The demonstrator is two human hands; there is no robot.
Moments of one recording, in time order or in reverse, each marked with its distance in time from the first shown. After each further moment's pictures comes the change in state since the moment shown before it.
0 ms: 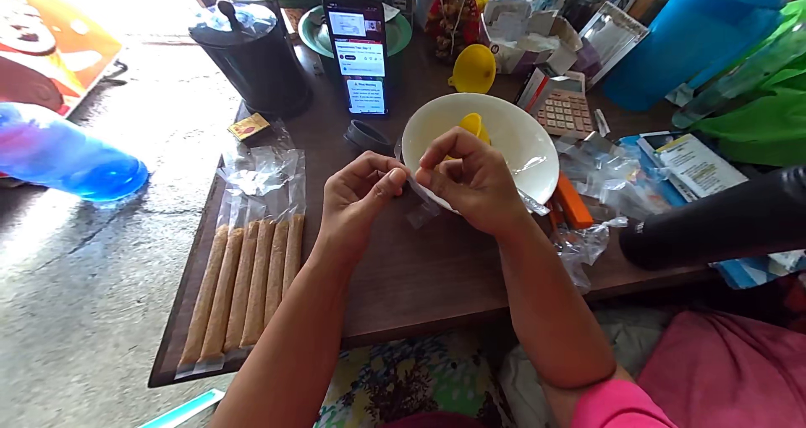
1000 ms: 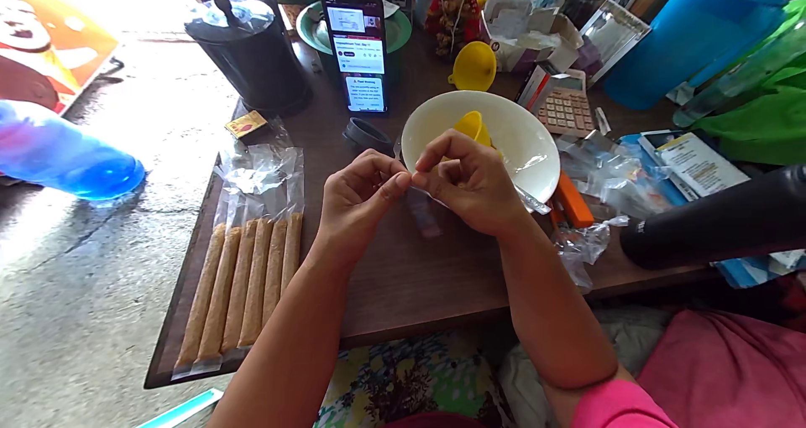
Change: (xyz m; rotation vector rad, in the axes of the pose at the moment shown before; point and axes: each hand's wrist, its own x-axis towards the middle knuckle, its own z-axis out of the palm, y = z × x) left_hand 0.000 0.000 0.002 0.036 -0.036 0.033; right_hand -0.001 0.000 -0.001 -0.055 -0.040 -0.001
